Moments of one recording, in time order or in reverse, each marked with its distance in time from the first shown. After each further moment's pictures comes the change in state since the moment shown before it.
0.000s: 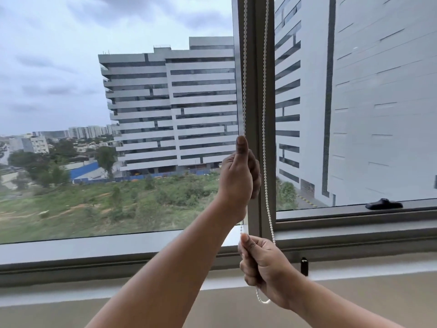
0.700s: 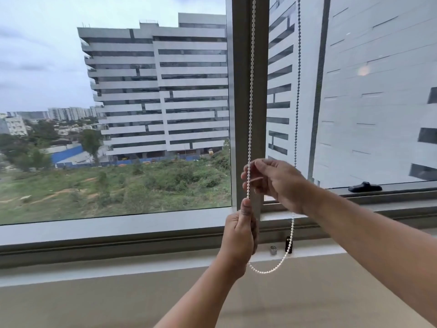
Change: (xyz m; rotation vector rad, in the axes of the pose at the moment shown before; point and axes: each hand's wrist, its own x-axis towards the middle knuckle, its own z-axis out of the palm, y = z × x) left_hand -0.086 -0.114 -0.012 0.054 0.064 -0.245; right_hand 0.037 -0.104 -0.047 -0.410 0.087 -0.106
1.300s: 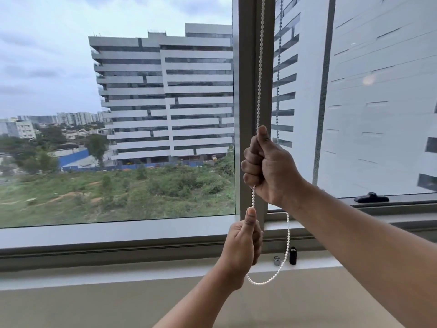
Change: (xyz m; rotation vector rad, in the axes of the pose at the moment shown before) left_hand -0.001 0.007 -0.010 0.036 -0.113 -0.052; right_hand 0.009 -0.047 0.046 0.519 -0.113 -0.219
